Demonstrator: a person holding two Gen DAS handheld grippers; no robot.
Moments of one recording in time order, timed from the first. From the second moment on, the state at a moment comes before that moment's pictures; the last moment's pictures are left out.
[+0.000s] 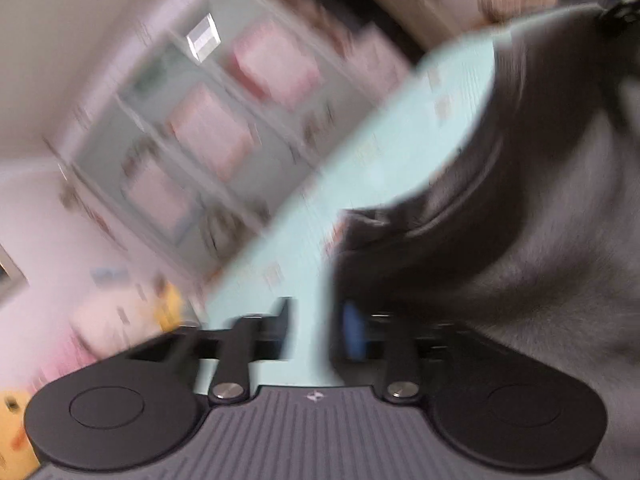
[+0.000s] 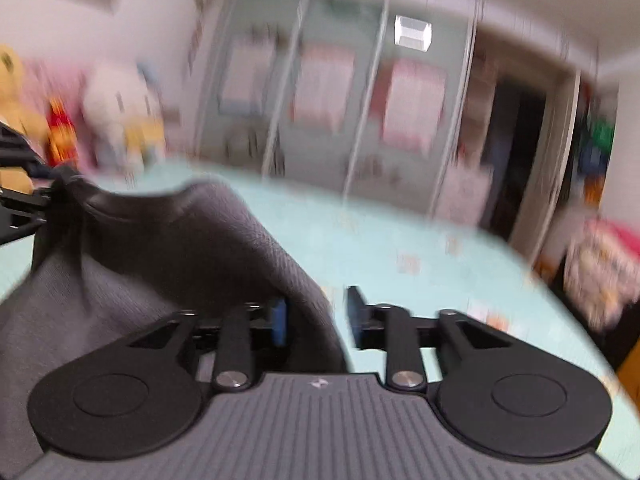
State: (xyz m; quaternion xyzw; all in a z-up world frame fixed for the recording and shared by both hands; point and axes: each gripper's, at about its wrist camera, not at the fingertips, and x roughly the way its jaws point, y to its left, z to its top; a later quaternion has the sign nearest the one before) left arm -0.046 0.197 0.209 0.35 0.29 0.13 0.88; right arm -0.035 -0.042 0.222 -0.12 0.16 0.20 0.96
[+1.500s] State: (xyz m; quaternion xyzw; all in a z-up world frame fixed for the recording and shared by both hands) left arm -0.202 0.204 0.070 -0.10 0.32 -0.05 0.94; right arm -0.090 -0.121 0.040 -0.08 0.36 0.07 0.93
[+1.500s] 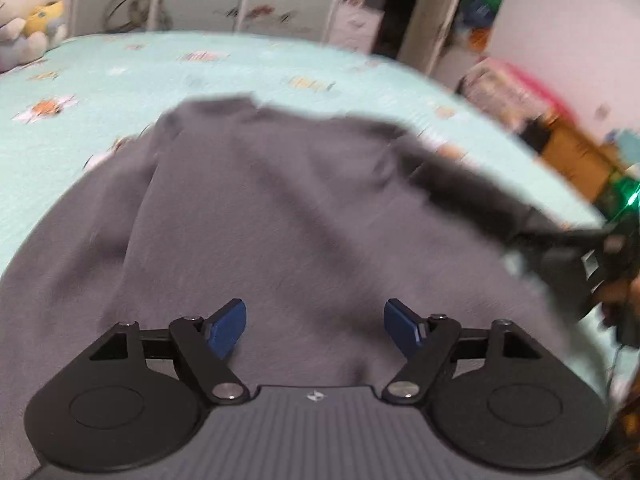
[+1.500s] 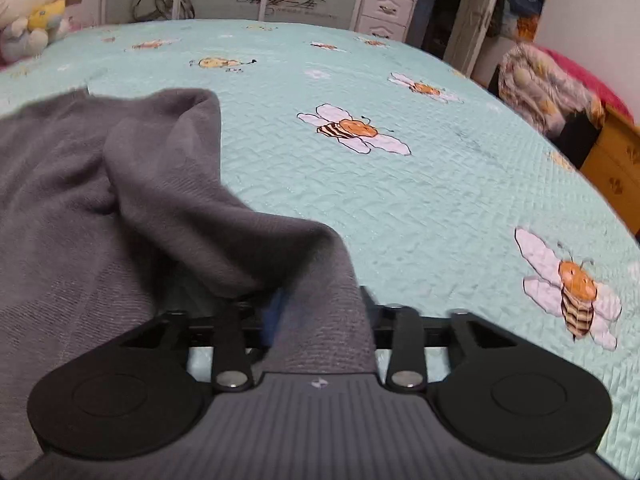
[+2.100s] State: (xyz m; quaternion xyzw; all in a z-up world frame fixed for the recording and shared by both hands) left arm -0.139 0.210 0.081 -0.06 0.30 0.00 0.95; right arm -0.082 -0.041 0.093 -0.04 0.21 0.26 0.94
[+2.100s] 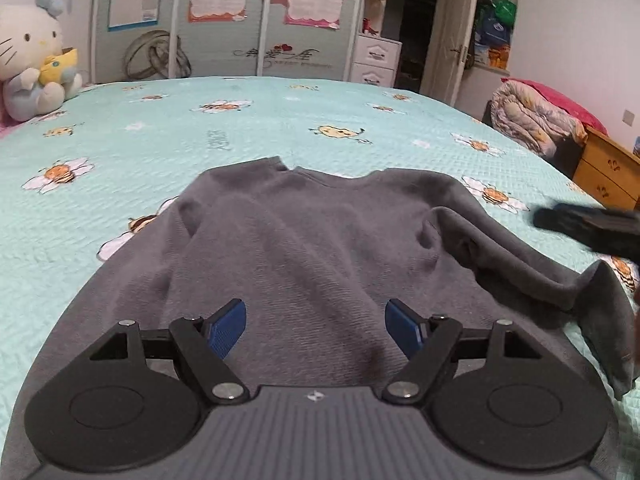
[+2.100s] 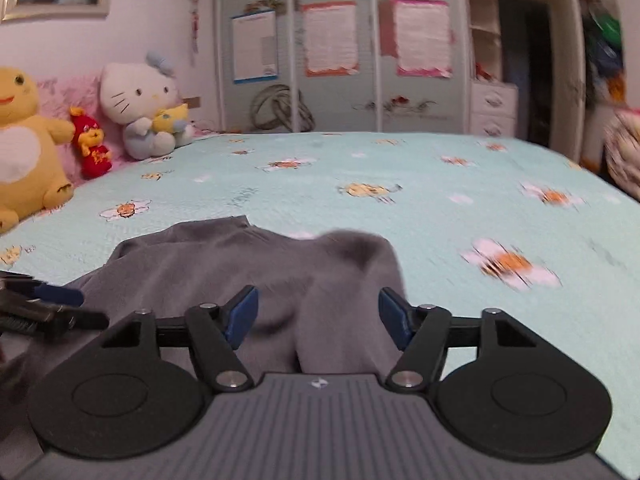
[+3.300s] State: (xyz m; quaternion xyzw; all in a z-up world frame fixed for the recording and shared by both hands) left arm 0.058 0.275 0.037 0.22 0.34 0.02 0.92; right arm 0.090 -0.005 0.035 -0.19 0.29 0.28 0.90
